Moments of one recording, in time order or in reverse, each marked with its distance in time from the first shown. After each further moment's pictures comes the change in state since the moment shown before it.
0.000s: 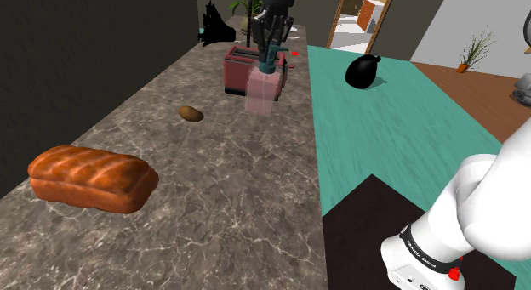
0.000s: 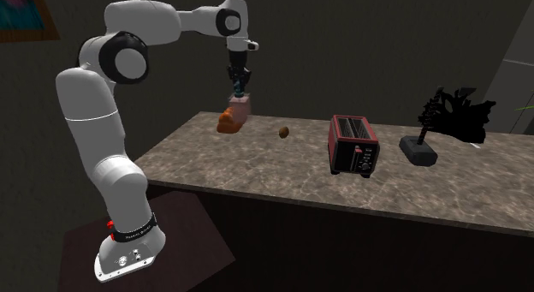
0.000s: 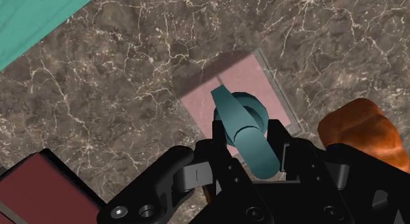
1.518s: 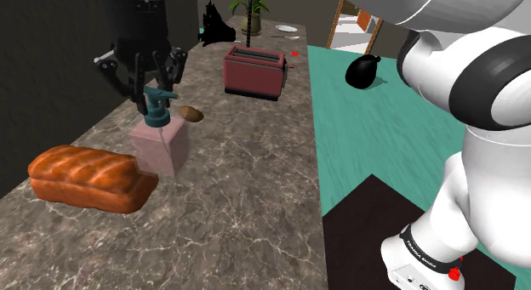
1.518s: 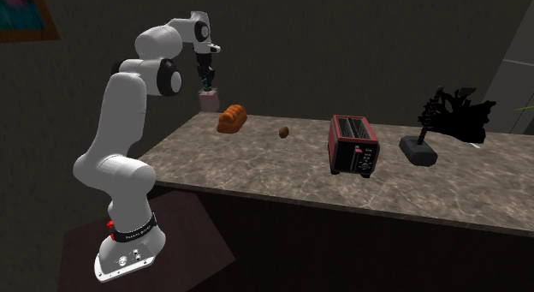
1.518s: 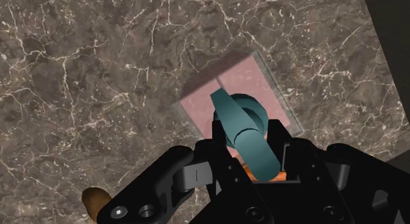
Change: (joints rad) arm 0.350 0.474 0.185 0.578 -0.123 -0.087 0.498
